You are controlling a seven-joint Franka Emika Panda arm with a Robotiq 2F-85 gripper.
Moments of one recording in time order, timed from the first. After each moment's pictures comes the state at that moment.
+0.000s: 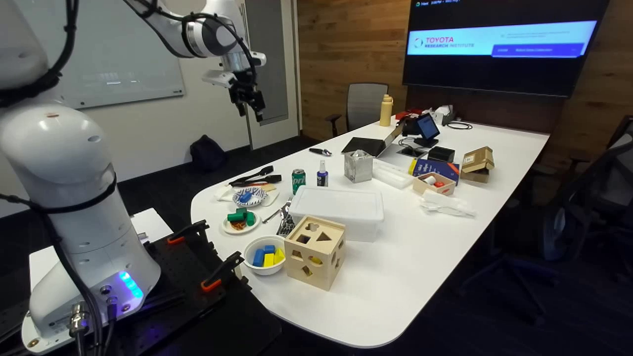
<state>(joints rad) 0.15 -0.12 0.23 -2.38 0.03 2.47 0.27</state>
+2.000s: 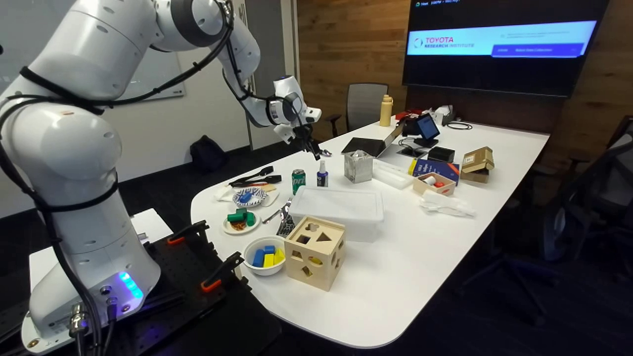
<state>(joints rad) 0.31 0.77 -0.12 -1.69 -0.21 2.78 0.76</state>
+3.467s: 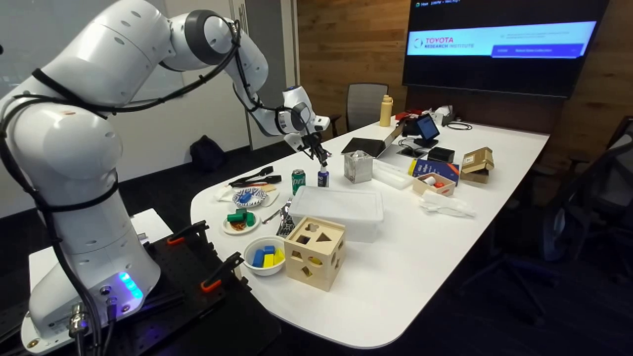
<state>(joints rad) 0.32 0.90 -0.18 -1.55 -0.17 2.78 0.75</state>
